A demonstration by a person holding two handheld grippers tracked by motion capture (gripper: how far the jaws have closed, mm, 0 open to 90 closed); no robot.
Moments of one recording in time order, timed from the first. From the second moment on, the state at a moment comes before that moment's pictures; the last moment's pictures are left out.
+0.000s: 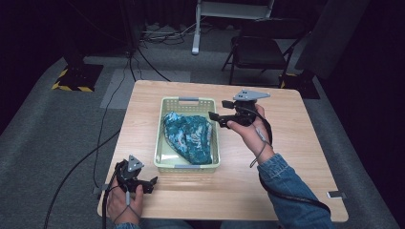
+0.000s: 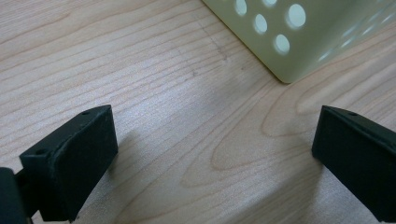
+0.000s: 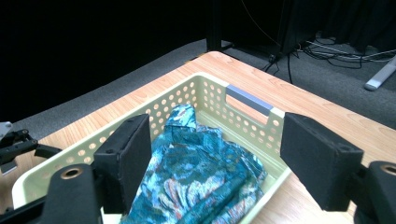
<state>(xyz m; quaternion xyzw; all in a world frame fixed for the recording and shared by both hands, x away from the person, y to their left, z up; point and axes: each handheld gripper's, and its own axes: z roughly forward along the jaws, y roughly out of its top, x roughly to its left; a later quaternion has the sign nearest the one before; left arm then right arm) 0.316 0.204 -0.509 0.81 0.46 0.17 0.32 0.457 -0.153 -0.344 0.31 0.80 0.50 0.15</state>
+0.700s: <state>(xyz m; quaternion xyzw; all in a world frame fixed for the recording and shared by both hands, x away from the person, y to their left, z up) 0.316 0.204 -0.509 0.81 0.46 0.17 0.32 0.448 -0.193 -0.338 0.32 0.79 0.49 0.16</state>
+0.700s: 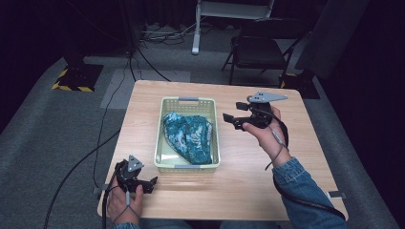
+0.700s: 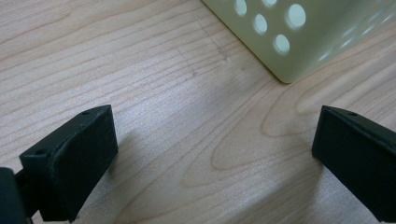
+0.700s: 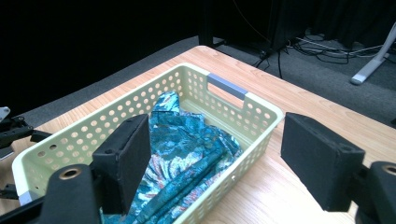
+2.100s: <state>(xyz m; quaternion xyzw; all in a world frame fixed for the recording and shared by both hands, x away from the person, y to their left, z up) 0.316 0.204 -0.509 0.81 0.46 0.17 0.32 0.437 -0.290 -0.347 0.38 0.78 0.46 0.19</state>
